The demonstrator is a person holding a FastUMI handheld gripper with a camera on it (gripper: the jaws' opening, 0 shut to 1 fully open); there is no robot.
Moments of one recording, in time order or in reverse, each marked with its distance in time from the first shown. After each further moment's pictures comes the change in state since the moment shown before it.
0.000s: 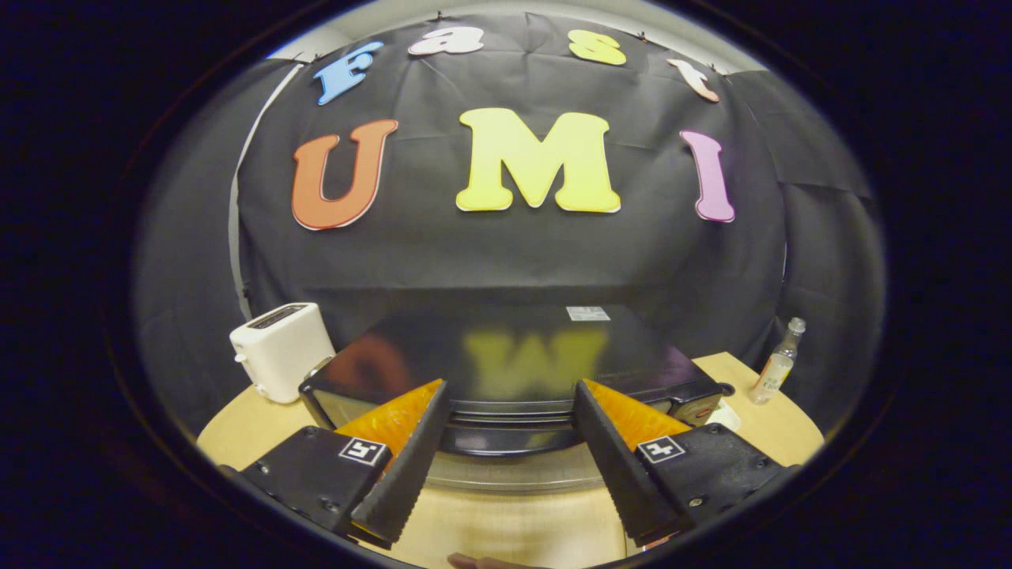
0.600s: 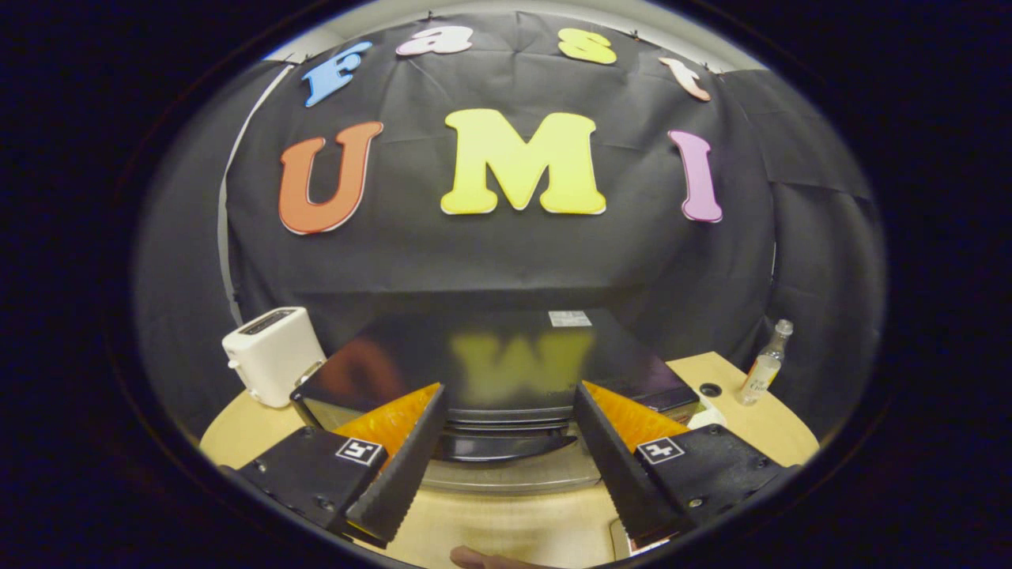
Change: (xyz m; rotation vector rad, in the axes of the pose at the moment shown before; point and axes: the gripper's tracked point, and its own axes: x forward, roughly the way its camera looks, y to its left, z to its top) arm 0.007 -0.010 0.003 -0.005 0.070 -0.038
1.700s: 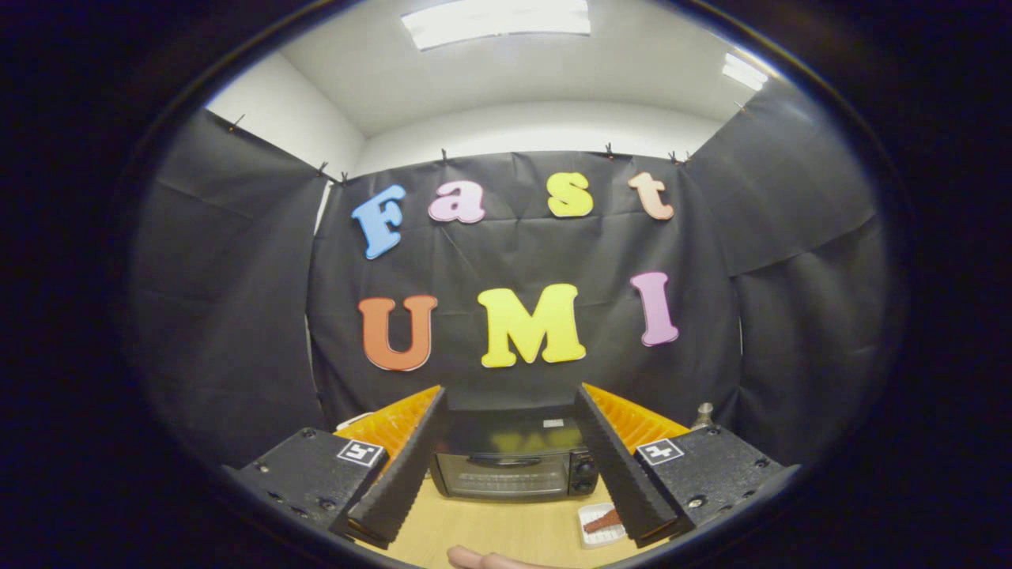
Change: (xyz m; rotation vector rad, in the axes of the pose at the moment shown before) arm -0.334 -0.035 0.105 0.072 -0.490 0.067
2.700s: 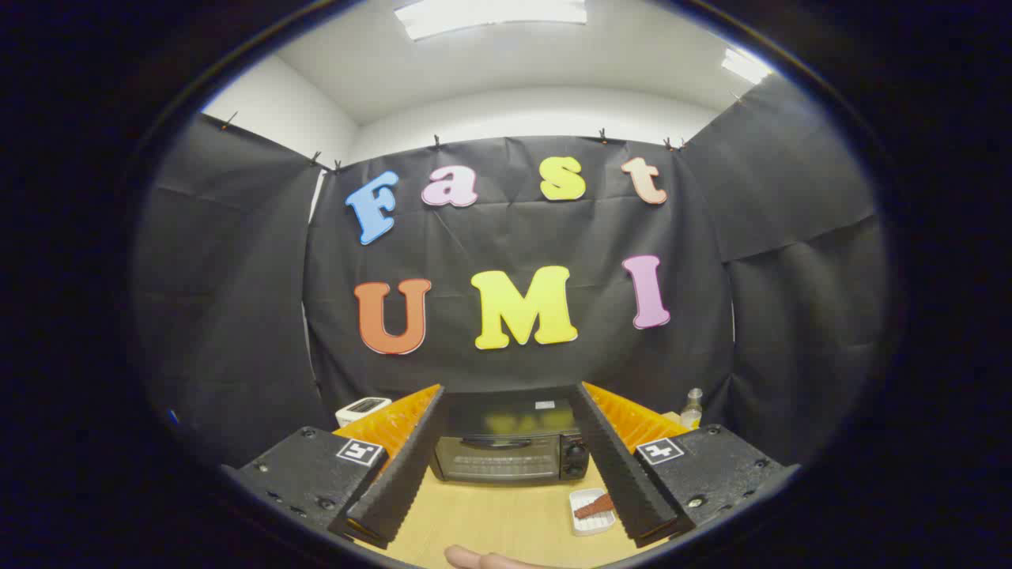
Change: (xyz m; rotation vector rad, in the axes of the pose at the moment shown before) arm -0.035 -0.006 0.003 0.022 0.056 0.017
